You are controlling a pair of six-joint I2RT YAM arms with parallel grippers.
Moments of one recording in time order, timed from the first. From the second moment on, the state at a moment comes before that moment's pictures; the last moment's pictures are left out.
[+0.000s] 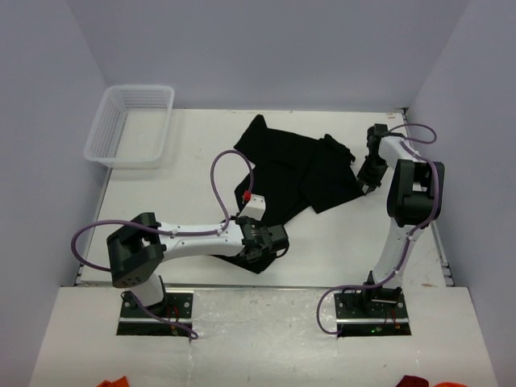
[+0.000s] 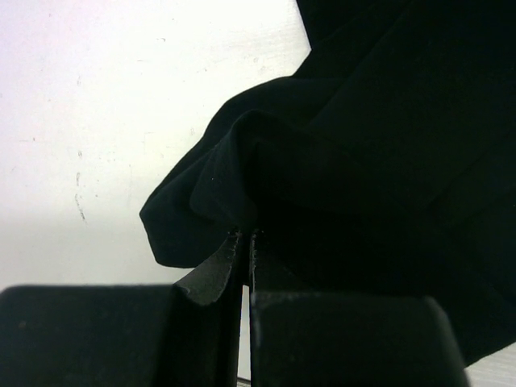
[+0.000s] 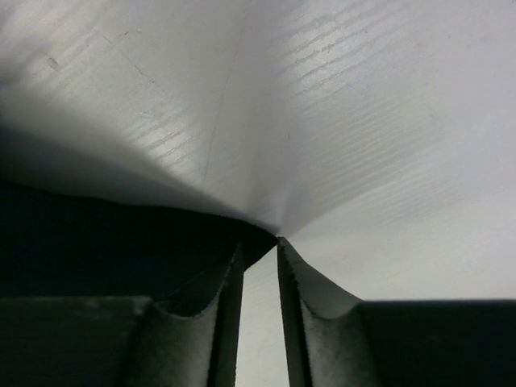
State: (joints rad) left arm -1.21 1.67 1.10 -0.98 -0.86 -1.06; right arm -0.10 2.07 1.52 -0.91 0.15 0.47
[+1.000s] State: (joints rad) left arm -1.22 1.62 1.04 -0.92 -0.84 -1.02; right arm -0.04 2.03 1.45 -0.90 0.16 0.48
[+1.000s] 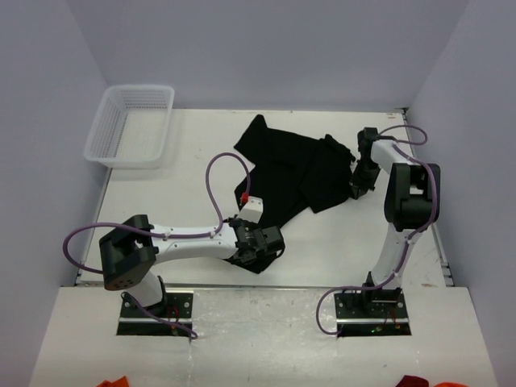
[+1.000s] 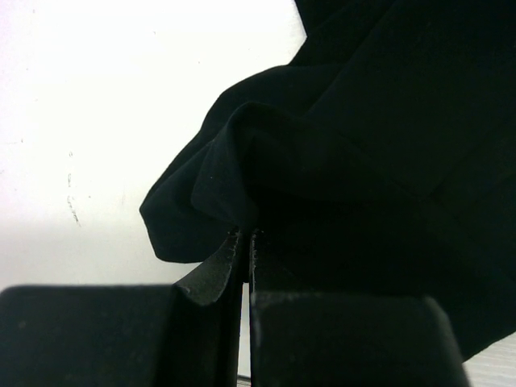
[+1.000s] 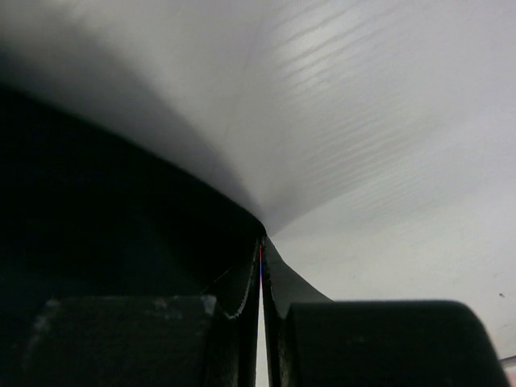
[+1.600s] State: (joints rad) left arm -1.23 1.62 1.03 -0.91 -0.83 -1.01; right arm 0.14 1.80 1.42 -0.90 0.15 0.48
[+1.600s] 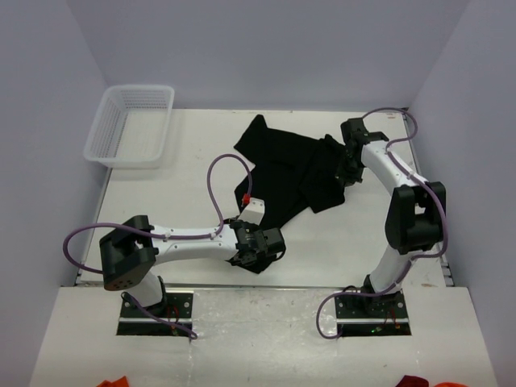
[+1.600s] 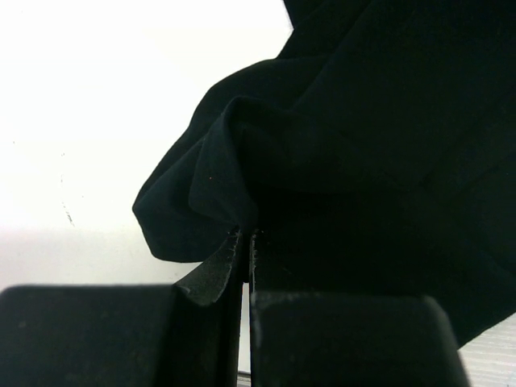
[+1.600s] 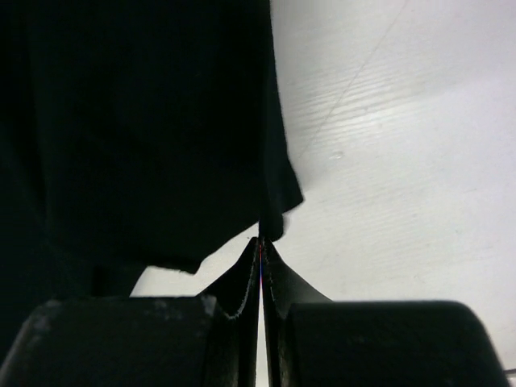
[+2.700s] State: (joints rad) left arm -1.23 1.63 1.03 -0.91 -0.82 -1.01; right arm 0.10 1.89 1.50 -0.87 0.13 0.46
